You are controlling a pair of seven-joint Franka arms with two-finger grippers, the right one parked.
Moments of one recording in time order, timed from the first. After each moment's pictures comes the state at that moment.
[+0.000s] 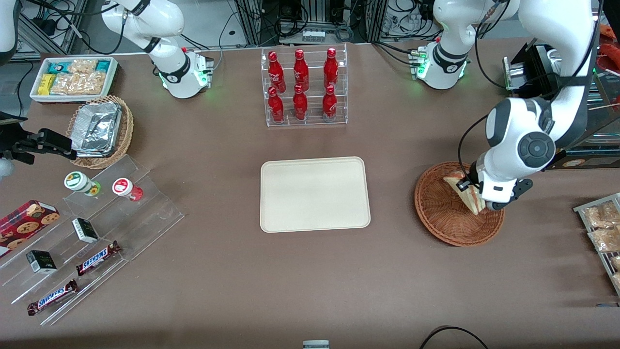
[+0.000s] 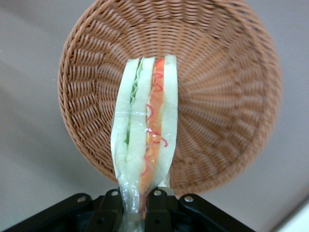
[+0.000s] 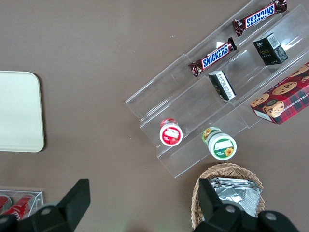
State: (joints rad) arm 0.03 0.17 -0.20 -2.05 0.07 2.03 -0.74
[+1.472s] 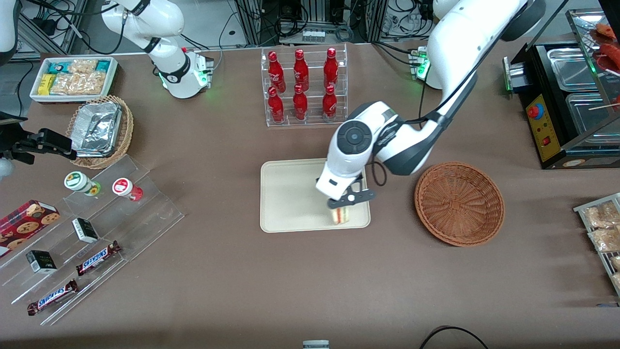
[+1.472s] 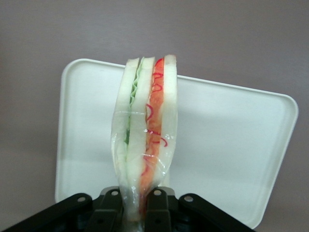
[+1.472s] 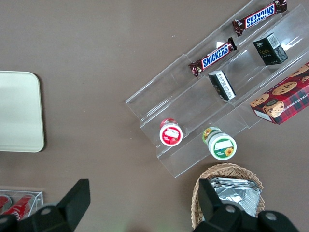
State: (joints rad) arm -0.26 0.68 -0.58 -1.47 0.30 2.06 -1.06
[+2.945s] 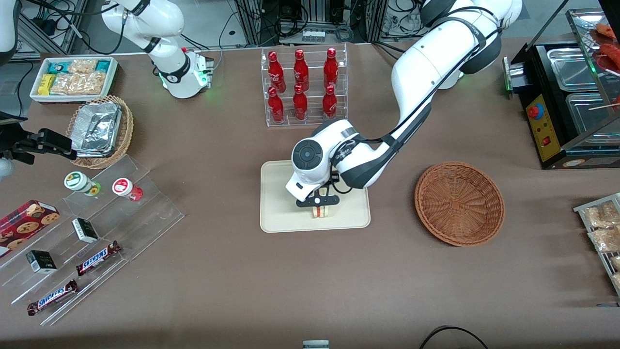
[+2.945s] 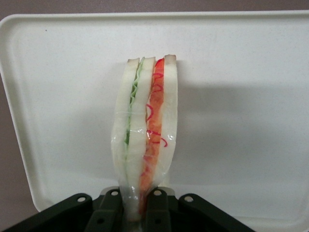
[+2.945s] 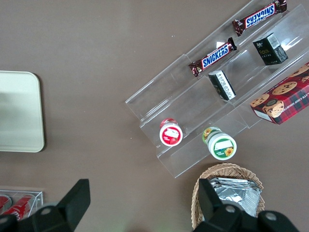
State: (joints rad) arm -0.39 0.90 -0.57 -1.27 0.39 1.89 -1.01
